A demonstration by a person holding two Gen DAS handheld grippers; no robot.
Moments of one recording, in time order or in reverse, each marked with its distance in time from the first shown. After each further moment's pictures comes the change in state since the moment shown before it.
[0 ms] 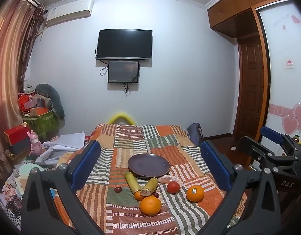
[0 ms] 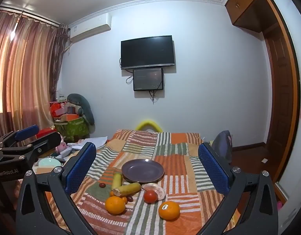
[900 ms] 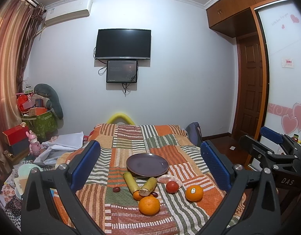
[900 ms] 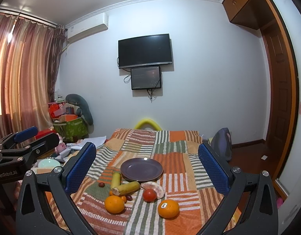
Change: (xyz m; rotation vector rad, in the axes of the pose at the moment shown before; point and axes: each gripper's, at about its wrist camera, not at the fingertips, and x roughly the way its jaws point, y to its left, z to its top) left arm 0.002 -0.002 0.000 0.011 0.007 -0.009; right arm -0.002 -0.006 -0.001 0.023 0.014 -0.011
